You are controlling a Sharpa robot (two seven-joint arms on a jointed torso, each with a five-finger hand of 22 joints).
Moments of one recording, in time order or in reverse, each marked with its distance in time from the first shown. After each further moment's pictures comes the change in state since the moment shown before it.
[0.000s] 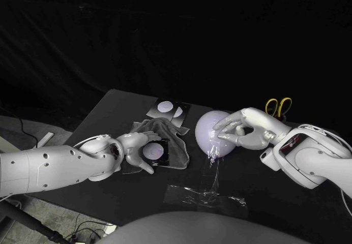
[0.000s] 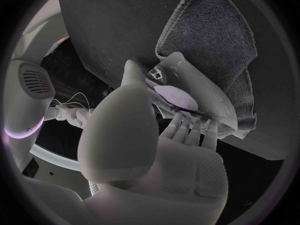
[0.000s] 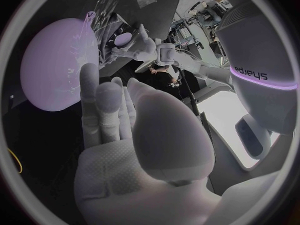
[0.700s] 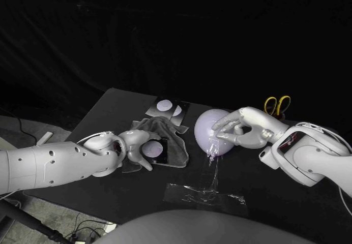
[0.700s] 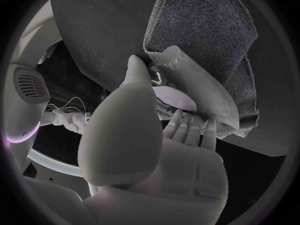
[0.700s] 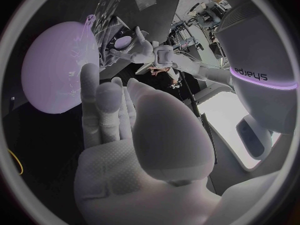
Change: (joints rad) left arm 0.006 0.045 0.007 -0.048 -0.039 0.026 -0.031; left_hand 0.106 0.008 0.058 0.001 0.003 0.092 0.010 0.027 0.045 0.124 0.037 0.022 0.014 0.156 0.006 0.049 0.069 0.017 0.112 -0.031 0.039 0.021; right arm 0.000 0.002 0.000 -0.001 -0.006 0.022 -0.010; right_hand 0.000 0.000 0.012 -0.003 0.000 0.000 -0.001 0.000 0.002 0.000 0.000 0.000 0.000 0.000 0.000 0.006 0.010 0.009 -0.007 0.000 0.000 0.001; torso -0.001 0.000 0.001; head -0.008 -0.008
